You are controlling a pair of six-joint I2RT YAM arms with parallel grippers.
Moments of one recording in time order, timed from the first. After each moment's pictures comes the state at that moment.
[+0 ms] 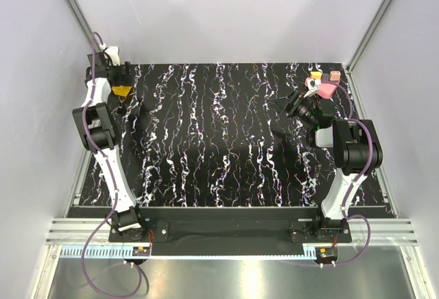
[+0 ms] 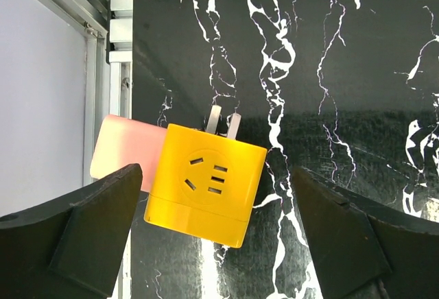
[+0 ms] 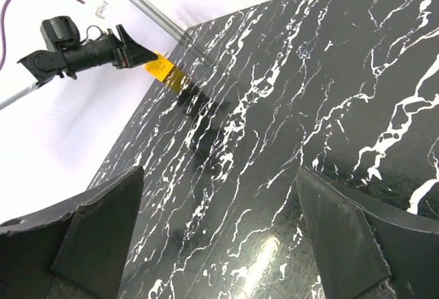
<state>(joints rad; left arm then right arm) 0.31 2.45 2.13 -0.31 0.23 0.22 -0.01 1.92 0.79 1.17 -0.77 0.76</state>
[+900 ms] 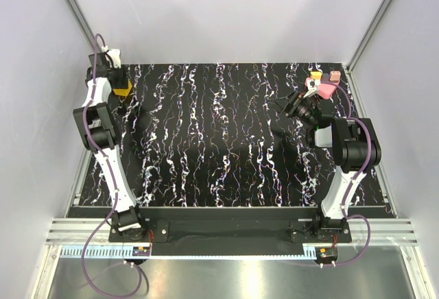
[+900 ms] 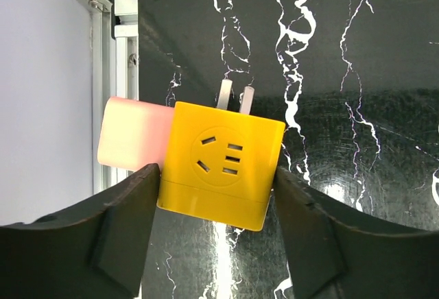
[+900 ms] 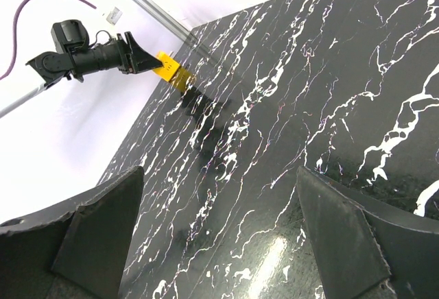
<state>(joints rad) 0.30 2.46 2.15 -0.39 0.18 0.27 -0.01 1.95 0.80 1.21 -0.78 0.79</state>
